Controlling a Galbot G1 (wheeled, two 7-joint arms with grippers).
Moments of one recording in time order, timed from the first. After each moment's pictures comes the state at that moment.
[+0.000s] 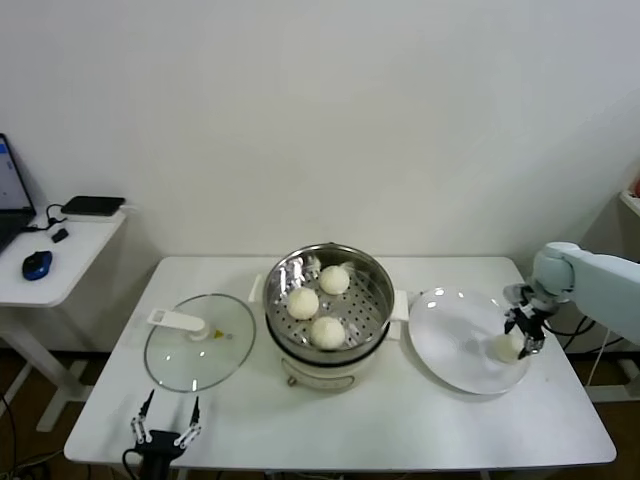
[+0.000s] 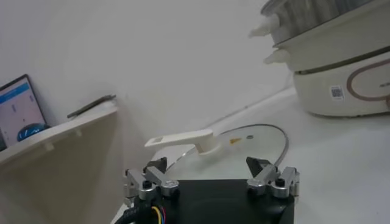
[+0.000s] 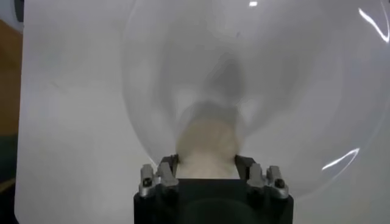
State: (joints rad) left arm 1.61 -1.61 -0.84 -1.65 0.37 -0.45 0.07; right arm 0.34 0.71 -1.48 0.93 0.17 0.03 -1.05
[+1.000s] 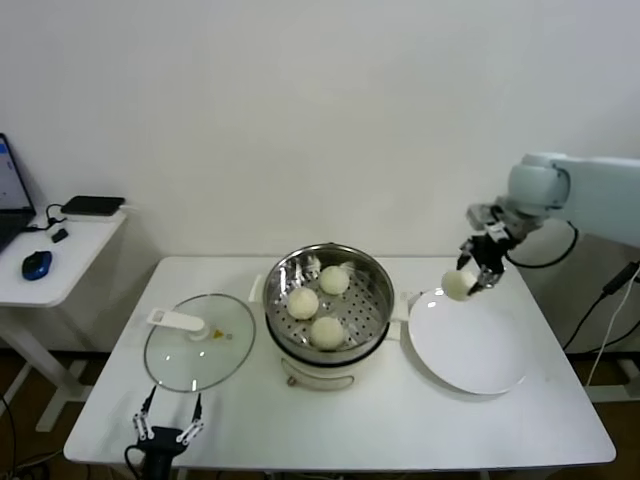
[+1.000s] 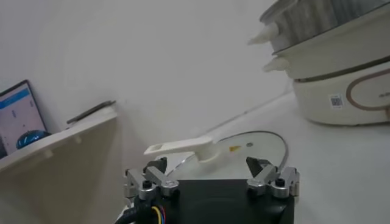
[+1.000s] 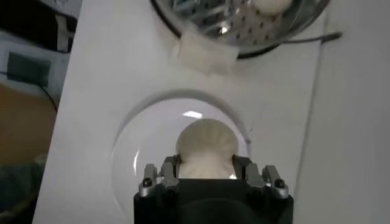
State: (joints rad) left arm 1.61 -1.61 -0.82 -1.68 0.37 -0.43 0.06; right arm 1.08 0.84 -1.94 1.39 0.68 -0.15 -1.01
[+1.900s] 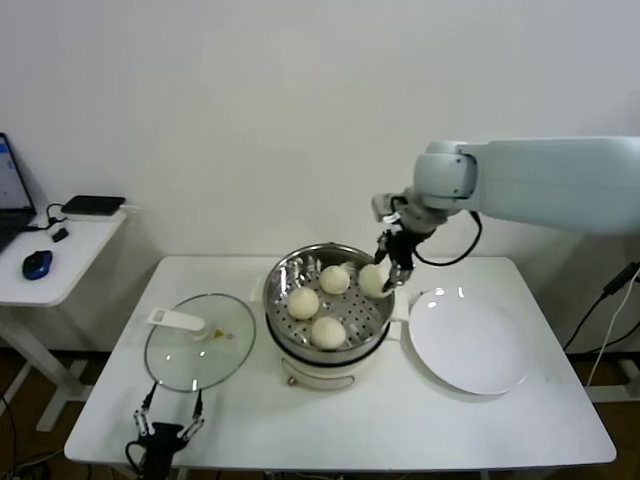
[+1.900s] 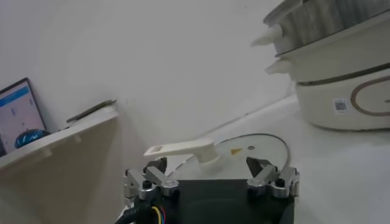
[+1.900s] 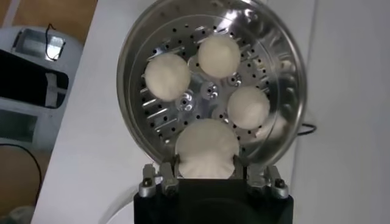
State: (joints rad) left arm 1.60 -1.61 -0.82 -1.68 0.36 -0.42 0.07; right arm 0.97 1.04 -1.78 1.47 0.84 -0.37 -0.86
